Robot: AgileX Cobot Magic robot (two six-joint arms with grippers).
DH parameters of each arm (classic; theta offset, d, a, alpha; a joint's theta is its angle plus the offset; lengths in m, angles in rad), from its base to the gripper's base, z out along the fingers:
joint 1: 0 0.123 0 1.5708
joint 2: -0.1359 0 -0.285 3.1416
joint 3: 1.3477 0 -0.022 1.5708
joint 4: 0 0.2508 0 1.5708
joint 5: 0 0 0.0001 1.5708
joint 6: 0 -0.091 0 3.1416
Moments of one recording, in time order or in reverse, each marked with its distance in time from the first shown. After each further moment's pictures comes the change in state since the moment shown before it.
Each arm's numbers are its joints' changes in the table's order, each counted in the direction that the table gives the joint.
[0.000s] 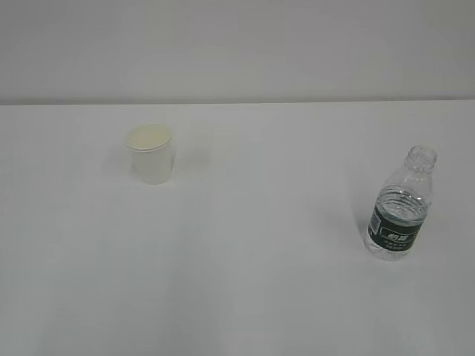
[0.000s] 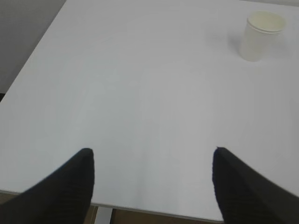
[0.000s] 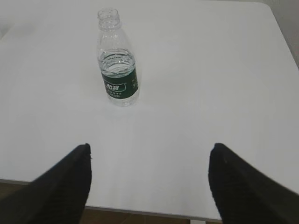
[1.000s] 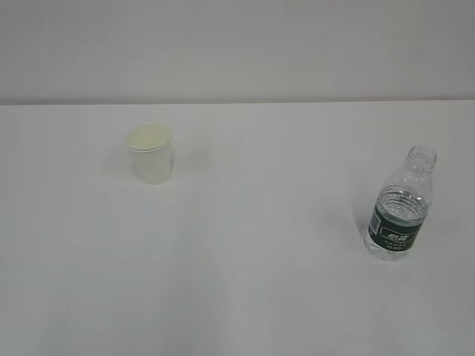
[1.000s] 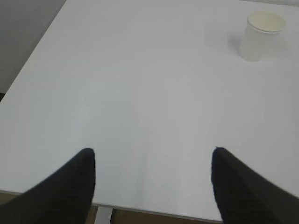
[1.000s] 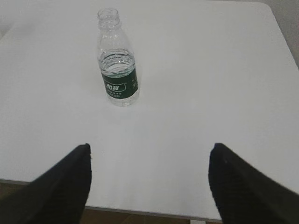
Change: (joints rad) left arm 0.000 0.000 0.000 0.000 0.000 0.000; right arm 0.000 0.000 0.000 0.000 0.000 0.000
